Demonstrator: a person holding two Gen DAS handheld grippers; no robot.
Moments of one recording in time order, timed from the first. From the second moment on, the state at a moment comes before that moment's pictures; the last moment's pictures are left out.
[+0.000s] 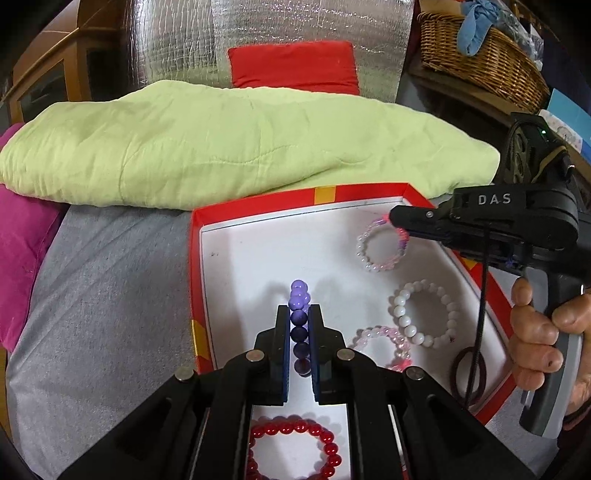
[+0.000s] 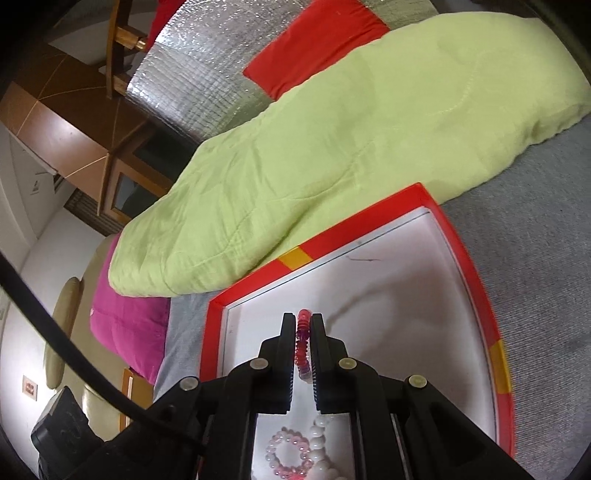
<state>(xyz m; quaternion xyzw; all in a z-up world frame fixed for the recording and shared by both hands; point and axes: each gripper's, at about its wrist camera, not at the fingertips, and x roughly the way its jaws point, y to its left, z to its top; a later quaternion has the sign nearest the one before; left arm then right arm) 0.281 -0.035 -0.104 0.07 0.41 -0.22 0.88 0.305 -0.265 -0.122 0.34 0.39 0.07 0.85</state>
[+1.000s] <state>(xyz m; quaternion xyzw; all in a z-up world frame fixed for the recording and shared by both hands) 0.216 0.004 -0.068 0.14 0.35 -0.14 0.92 0.199 -0.278 -0.055 0.28 0.35 0.02 0.89</state>
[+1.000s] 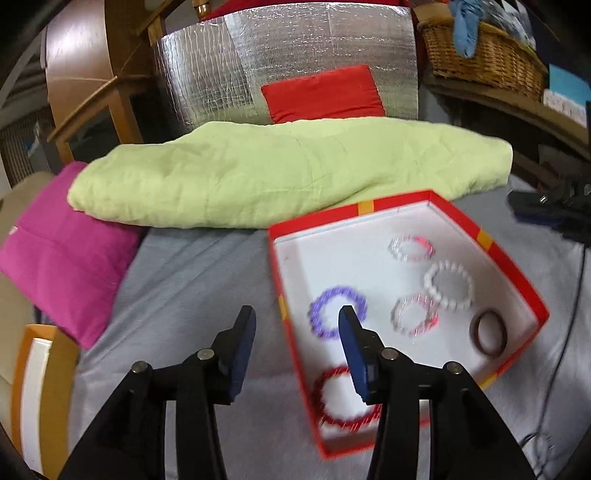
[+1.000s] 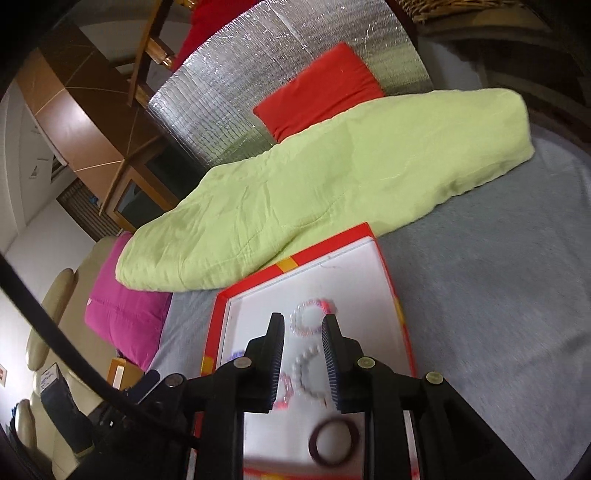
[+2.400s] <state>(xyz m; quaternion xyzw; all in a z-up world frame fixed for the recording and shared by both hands) 0.104 0.010 -0.101 0.14 0.39 -0.22 0.88 0.101 -0.361 0.054 0.31 0.02 -0.04 0.95</state>
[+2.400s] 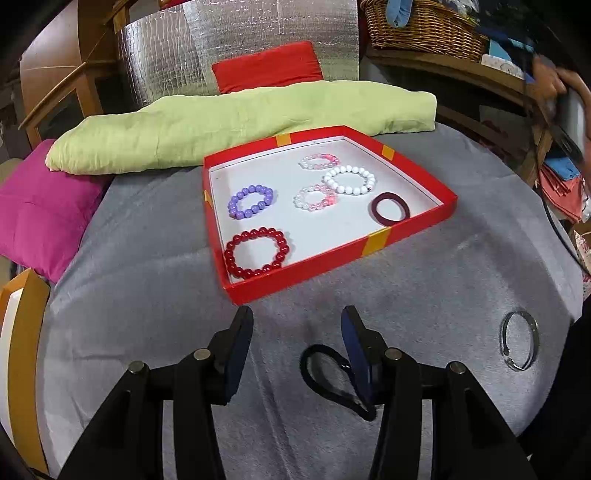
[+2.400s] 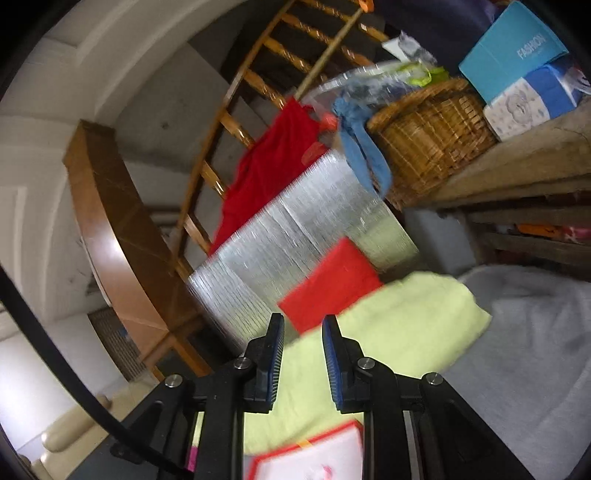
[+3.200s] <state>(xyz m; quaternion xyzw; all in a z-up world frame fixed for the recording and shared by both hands) 0.092 0.056 -0.111 0.06 0.44 -0.22 0.87 -0.059 -0.215 -0.109 0.08 0.44 0.07 0.89</state>
